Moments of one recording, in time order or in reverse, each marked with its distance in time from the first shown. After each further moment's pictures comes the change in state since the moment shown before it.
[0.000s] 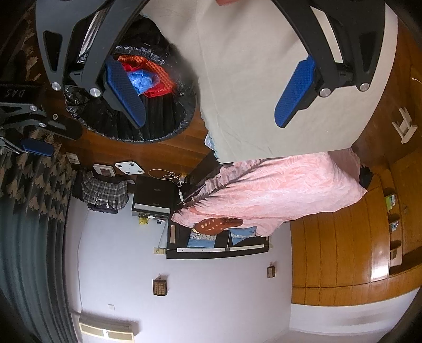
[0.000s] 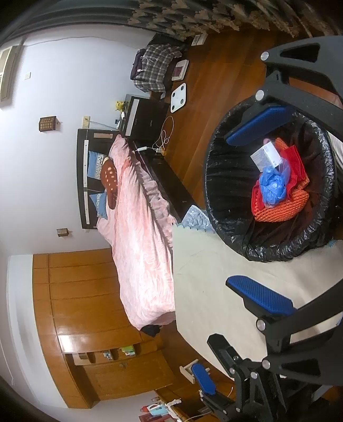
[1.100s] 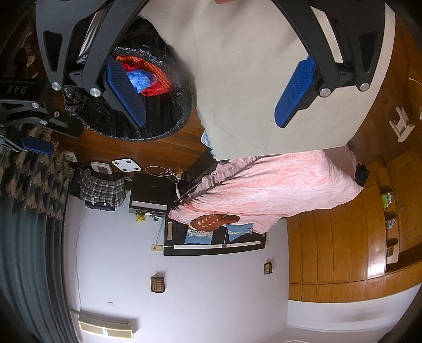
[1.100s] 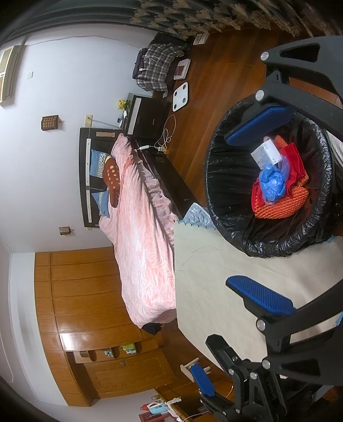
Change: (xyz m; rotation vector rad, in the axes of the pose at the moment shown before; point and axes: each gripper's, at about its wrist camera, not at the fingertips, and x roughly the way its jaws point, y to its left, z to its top) left arm -0.010 0.004 0.001 0.001 -0.014 0.012; right arm -0.005 0.004 -0.002 -0.006 -0.009 0.003
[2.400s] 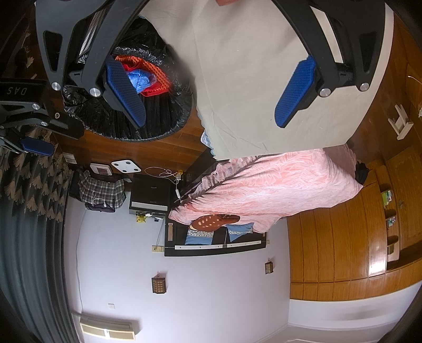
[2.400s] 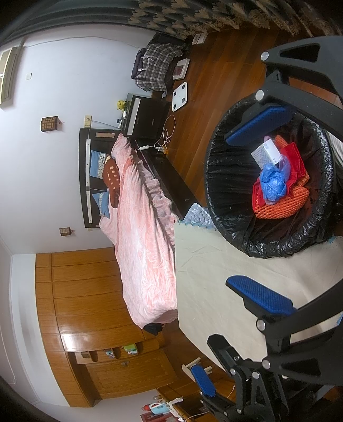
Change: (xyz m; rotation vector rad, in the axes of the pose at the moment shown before) left arm -0.002 0.002 0.002 0.004 -0.001 0.005; right arm 0.000 -0.001 0.000 0.002 0.000 0.001
